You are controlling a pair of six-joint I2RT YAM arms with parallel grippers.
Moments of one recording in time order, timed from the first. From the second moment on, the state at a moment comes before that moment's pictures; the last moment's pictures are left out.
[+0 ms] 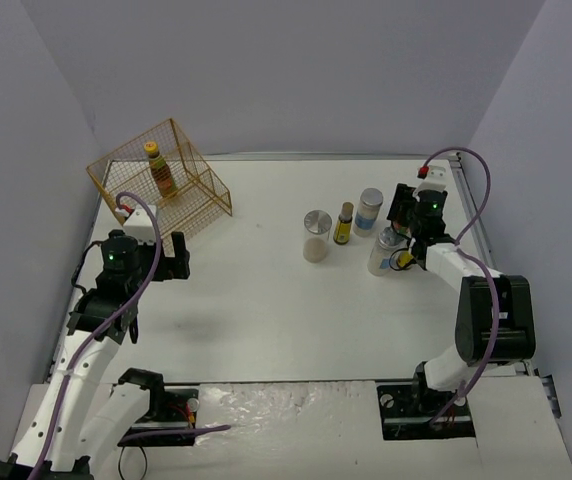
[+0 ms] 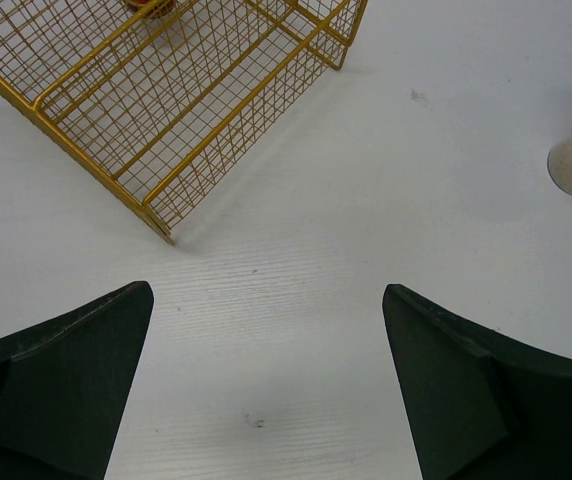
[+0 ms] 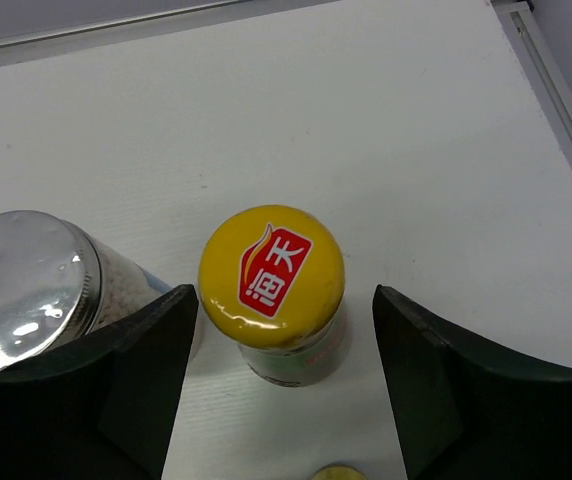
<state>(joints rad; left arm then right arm) -0.18 0.74 0.81 -0.51 -0.04 -0.10 0.02 1.54 0.80 0.37 0.15 0.13</state>
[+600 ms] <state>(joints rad) -0.18 0.76 0.81 -0.51 -0.04 -0.10 0.01 1.52 0.80 0.34 0.12 0.06</state>
